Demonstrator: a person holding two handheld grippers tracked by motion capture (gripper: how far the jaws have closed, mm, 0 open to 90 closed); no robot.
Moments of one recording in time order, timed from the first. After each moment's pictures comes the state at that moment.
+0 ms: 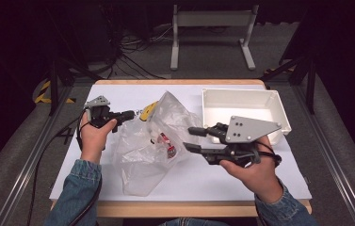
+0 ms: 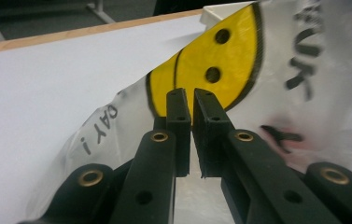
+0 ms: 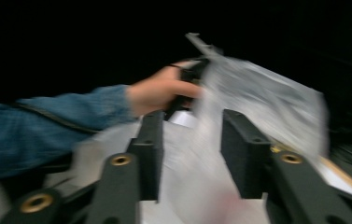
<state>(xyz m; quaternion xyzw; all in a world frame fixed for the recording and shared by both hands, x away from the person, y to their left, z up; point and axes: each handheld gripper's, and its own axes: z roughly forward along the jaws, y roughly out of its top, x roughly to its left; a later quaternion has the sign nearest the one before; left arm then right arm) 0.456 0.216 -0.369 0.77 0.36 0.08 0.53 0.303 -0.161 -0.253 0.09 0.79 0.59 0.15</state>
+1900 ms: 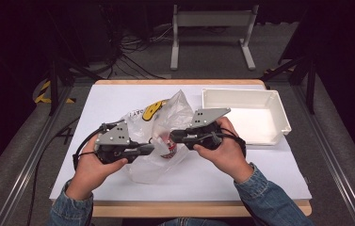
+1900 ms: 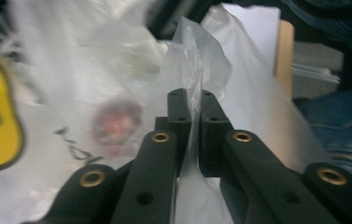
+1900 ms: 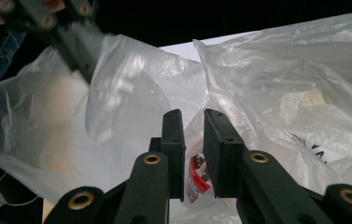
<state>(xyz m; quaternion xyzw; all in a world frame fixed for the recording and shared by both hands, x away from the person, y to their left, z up) 0.342 0.160 -0.308 0.86 0.14 0.10 0.47 0.371 -0.126 -0.307 0.15 0.86 0.48 0.11</state>
